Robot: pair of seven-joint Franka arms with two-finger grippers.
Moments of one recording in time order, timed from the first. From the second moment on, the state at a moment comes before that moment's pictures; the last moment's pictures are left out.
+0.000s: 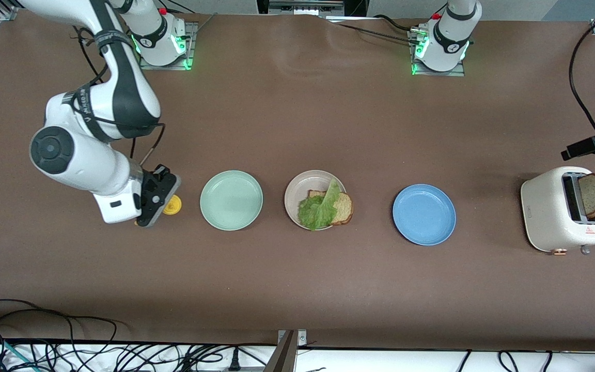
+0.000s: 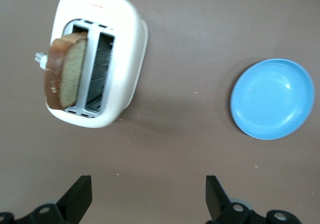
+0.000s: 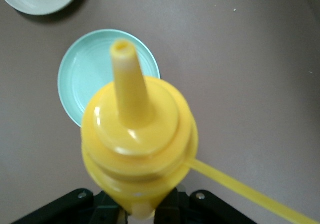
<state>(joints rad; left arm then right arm) 0.30 0.17 -0.02 -1.66 0.00 1.70 0.03 0.25 0.41 -0.02 -1.62 0.14 2.01 -0.91</state>
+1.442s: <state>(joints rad) 0.48 0.44 -0.02 -1.64 0.02 2.05 0.38 0.05 0.54 0.12 -1.79 0.41 2.27 -1.30</state>
